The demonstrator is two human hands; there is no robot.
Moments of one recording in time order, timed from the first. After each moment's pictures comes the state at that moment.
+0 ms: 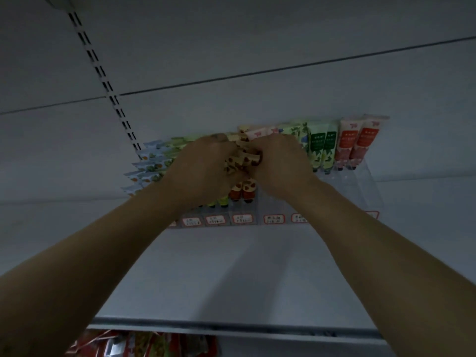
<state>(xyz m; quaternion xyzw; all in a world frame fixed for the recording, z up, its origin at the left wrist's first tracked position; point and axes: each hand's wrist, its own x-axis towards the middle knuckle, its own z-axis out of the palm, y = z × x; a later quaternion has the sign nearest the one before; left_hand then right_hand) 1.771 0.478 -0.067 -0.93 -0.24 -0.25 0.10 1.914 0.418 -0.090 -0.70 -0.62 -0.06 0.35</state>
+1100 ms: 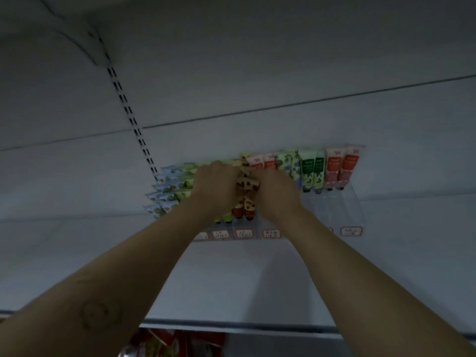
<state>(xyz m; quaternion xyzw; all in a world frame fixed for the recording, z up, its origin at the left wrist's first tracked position) 1.792 0.468 -0.055 -0.90 -0.40 -0.09 0.16 1.906 0.409 -0.094 -0.74 -0.59 -0.03 0.33</state>
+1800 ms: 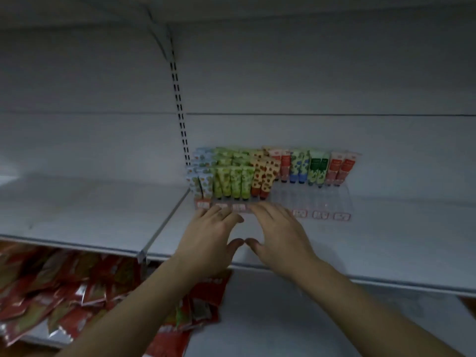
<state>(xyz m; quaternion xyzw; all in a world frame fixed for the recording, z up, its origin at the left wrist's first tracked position) 1.651 0.346 -0.117 -0.92 -0.31 -0.21 0.12 1.809 0.275 -0.118 -0.66 -0.71 -0.09 0.24</state>
